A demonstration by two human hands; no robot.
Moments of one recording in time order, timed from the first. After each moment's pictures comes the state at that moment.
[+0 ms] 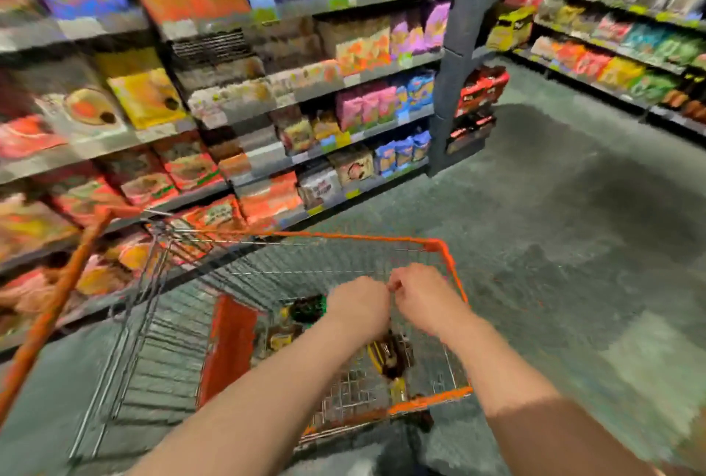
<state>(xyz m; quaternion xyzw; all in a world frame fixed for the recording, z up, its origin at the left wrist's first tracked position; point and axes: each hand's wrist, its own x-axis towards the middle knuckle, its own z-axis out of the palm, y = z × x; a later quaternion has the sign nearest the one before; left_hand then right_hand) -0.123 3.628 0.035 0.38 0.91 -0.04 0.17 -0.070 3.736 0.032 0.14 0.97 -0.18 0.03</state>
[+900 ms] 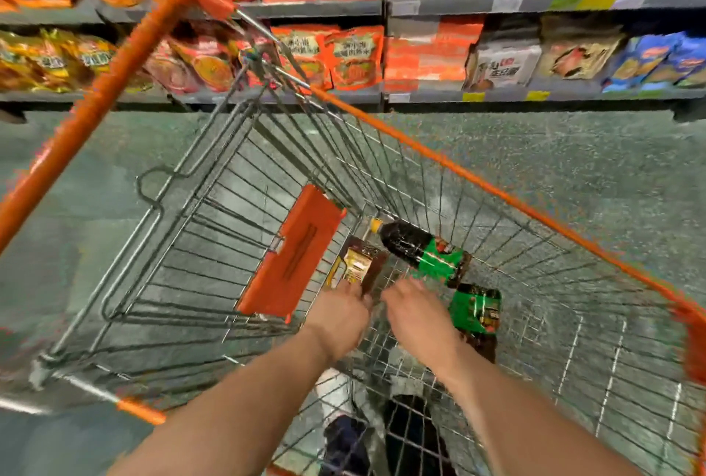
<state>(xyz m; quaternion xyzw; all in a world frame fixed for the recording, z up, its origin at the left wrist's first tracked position) -0.229 3.493 -0.225 0.24 0.91 -0.10 0.32 -0.228 3.642 -0.240 -0.20 0.95 -0.12 0.22</state>
